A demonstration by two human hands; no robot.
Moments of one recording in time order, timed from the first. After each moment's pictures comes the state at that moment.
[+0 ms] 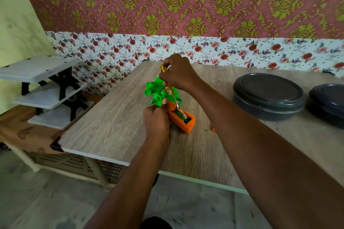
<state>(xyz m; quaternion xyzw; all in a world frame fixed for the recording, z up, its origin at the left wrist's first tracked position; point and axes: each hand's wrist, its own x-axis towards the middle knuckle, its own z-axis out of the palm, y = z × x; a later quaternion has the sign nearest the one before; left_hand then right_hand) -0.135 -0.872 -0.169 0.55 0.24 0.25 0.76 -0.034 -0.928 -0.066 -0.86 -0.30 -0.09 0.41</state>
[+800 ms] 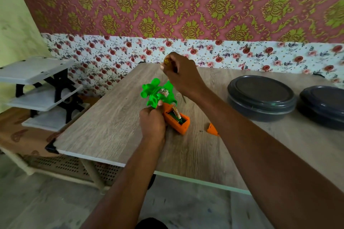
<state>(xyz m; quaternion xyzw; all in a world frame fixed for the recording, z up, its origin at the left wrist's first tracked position) -0.133 -0.871 -0.173 0.54 0.24 0.25 0.76 -0.062 -0.960 -0.062 -0.81 -0.36 -0.18 0.44</state>
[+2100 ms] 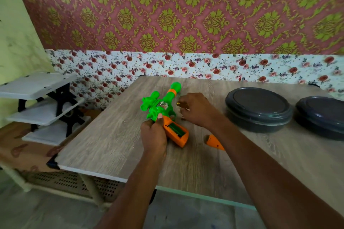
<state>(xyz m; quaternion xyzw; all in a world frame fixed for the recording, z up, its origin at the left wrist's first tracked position) -0.132 -0.872 -0.174 0.56 0.25 0.26 0.74 -0.059 -1.004 -0.099 -0.92 -0.33 -0.11 0.18</state>
